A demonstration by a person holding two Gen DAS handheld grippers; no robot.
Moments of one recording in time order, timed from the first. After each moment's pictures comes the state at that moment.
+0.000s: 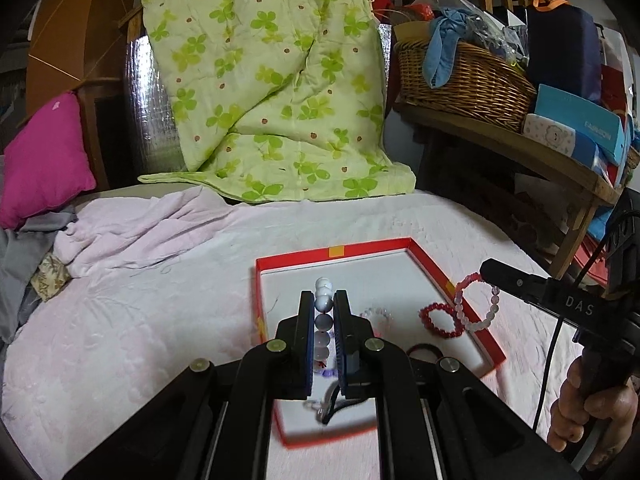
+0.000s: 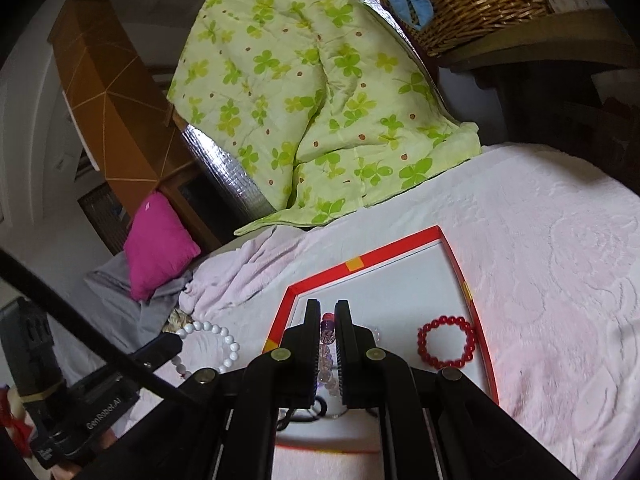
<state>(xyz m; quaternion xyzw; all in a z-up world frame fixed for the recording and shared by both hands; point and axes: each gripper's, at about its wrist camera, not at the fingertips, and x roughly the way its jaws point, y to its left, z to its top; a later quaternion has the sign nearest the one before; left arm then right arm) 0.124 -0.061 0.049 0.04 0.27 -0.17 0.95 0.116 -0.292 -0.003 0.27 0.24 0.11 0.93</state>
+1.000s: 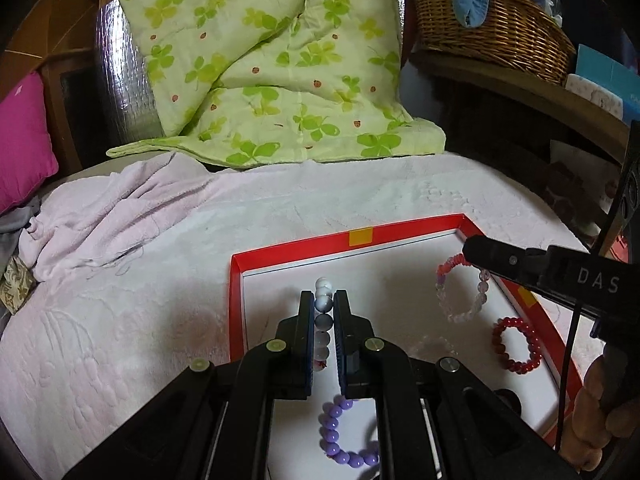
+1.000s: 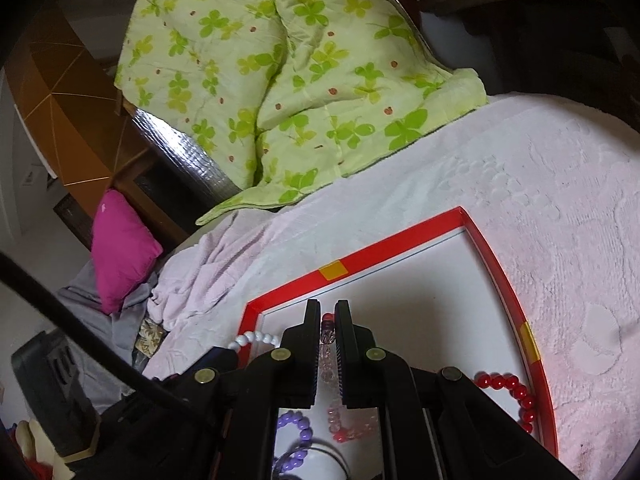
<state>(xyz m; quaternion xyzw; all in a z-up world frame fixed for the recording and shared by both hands) 0.242 -0.096 -0.018 0.07 0.33 -0.15 0.93 0.243 -0.280 -0.047 0.29 0.31 0.08 0.90</state>
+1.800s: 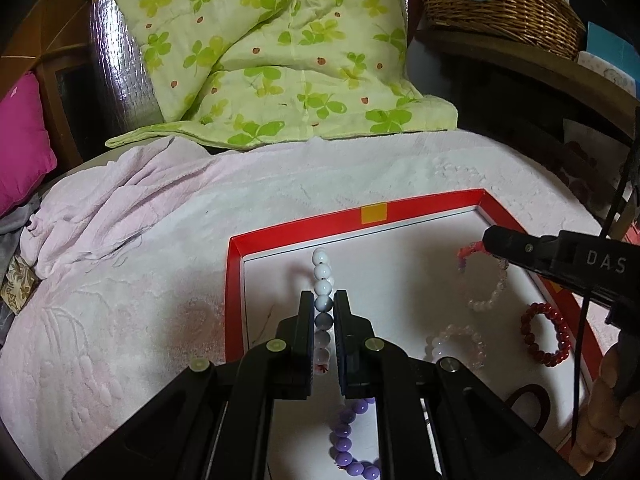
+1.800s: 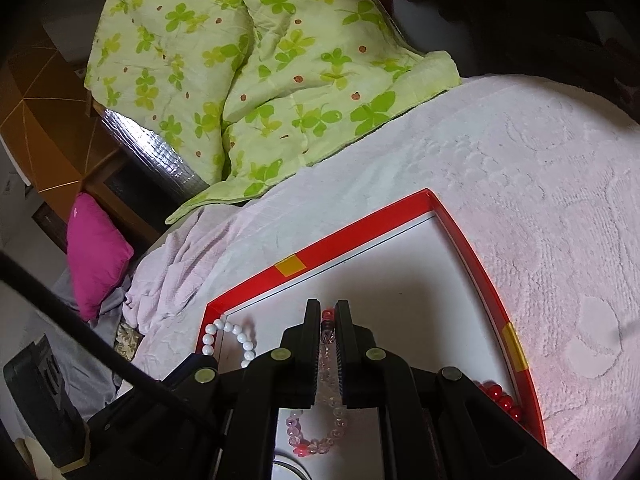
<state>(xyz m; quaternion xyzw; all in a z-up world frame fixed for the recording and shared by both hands) 0.256 -0.103 -0.039 0.09 0.36 -0.13 0.92 0.255 -0.290 -0.068 0.30 0.34 0.04 0.89</state>
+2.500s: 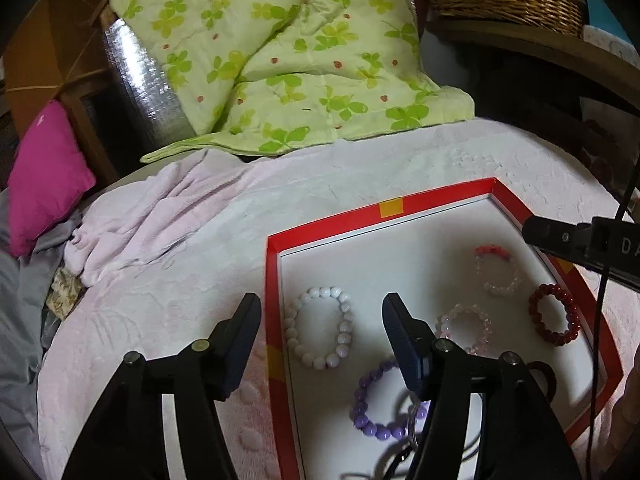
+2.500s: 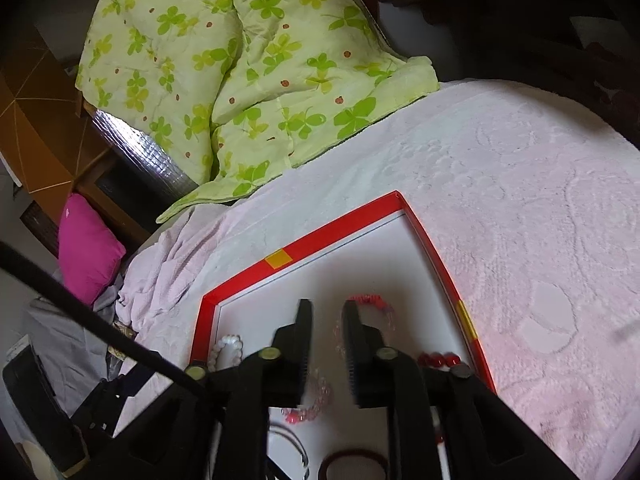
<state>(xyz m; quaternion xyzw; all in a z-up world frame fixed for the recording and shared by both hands) 0.223 -0.107 -0.018 0.14 0.35 -0.06 0.92 0.227 -0.300 -0.050 0.29 0.36 0.02 0.89</state>
